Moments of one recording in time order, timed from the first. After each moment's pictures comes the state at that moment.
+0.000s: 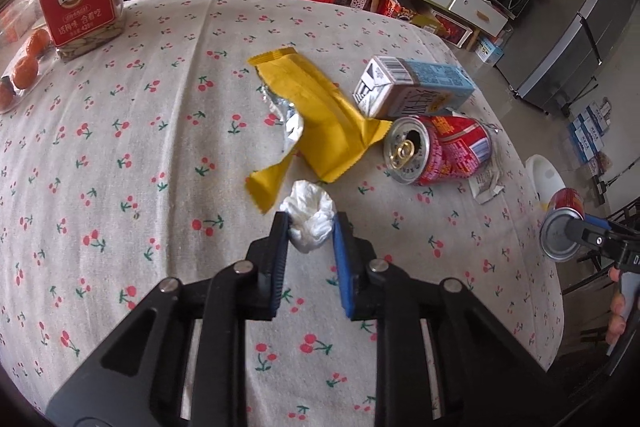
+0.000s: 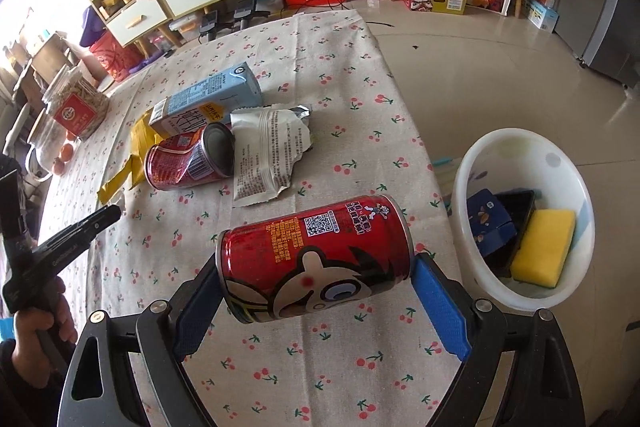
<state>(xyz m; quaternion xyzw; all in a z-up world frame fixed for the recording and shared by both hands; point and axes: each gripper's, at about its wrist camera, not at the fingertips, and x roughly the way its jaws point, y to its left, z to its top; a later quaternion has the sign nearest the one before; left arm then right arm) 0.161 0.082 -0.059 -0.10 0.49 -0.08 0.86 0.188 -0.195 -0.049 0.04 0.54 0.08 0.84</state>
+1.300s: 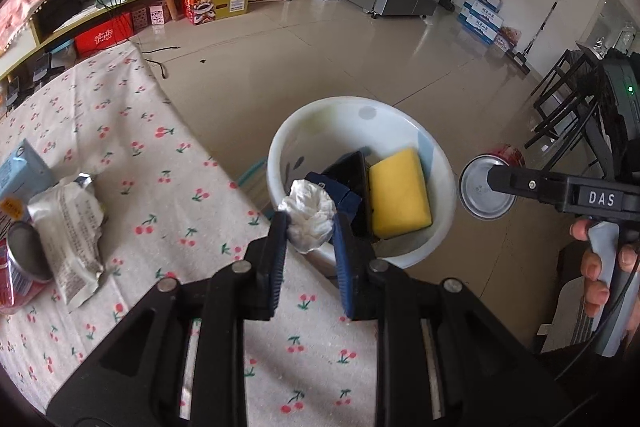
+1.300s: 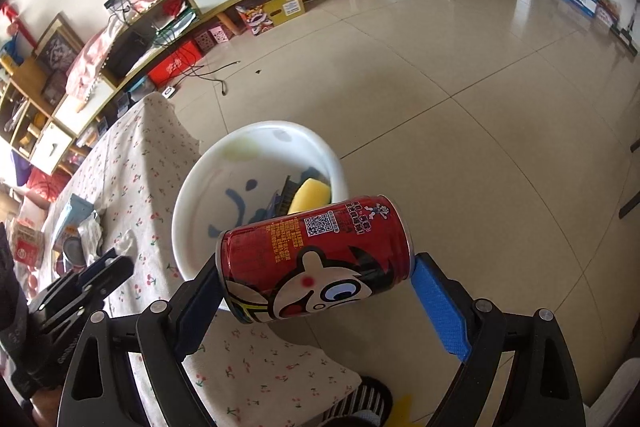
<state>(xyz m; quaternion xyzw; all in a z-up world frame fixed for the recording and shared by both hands) 0.183 -0.233 -0.035 0.05 0.46 -0.30 0.83 0.139 -0.452 -0.058 0.20 0.50 -0.09 0.84</state>
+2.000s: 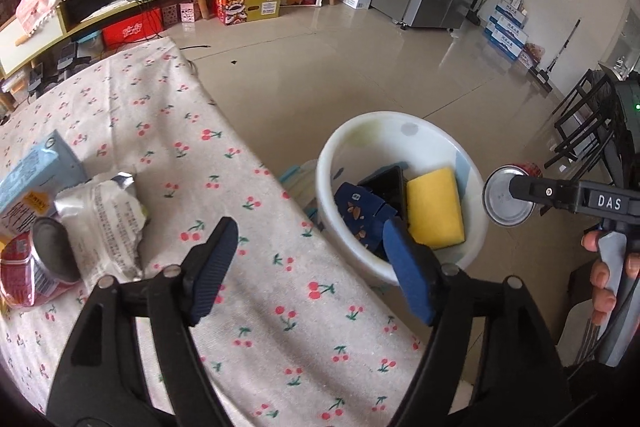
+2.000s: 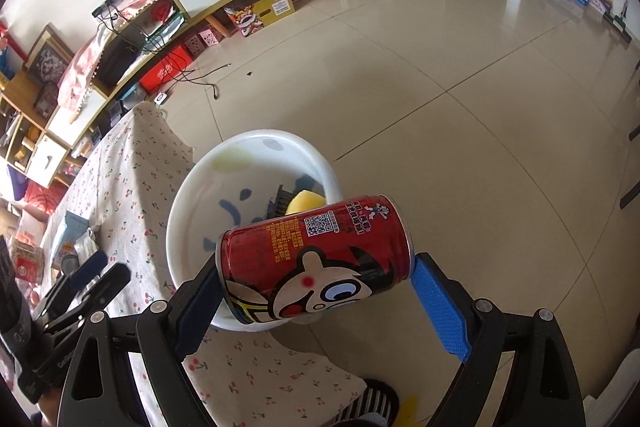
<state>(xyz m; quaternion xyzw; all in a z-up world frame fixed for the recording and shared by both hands) 0.189 -0.199 -0.030 0.03 0.46 -0.25 0.85 0.153 -0.455 -0.062 0.21 0.51 -0.10 0.83</state>
